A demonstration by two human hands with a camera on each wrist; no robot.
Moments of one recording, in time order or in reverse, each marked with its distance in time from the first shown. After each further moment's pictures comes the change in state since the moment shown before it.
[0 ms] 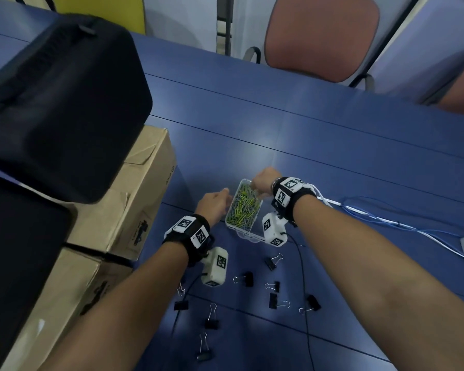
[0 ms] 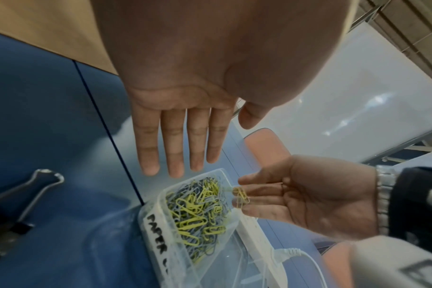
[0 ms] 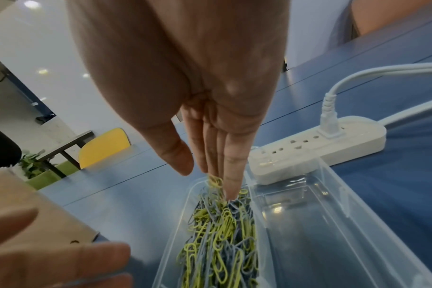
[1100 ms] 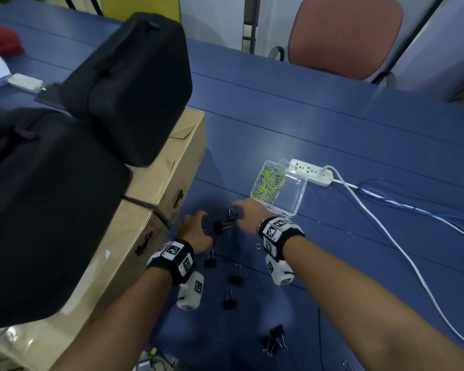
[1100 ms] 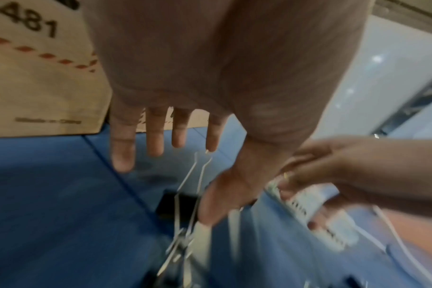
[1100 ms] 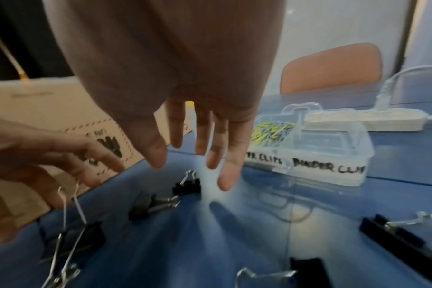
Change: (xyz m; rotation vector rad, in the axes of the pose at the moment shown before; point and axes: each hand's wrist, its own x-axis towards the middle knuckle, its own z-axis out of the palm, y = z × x) left_hand -0.110 -0.124 -0.073 0.616 0.039 -0.067; right_hand -0.107 0.027 0.149 -0.429 -0.055 -0.417
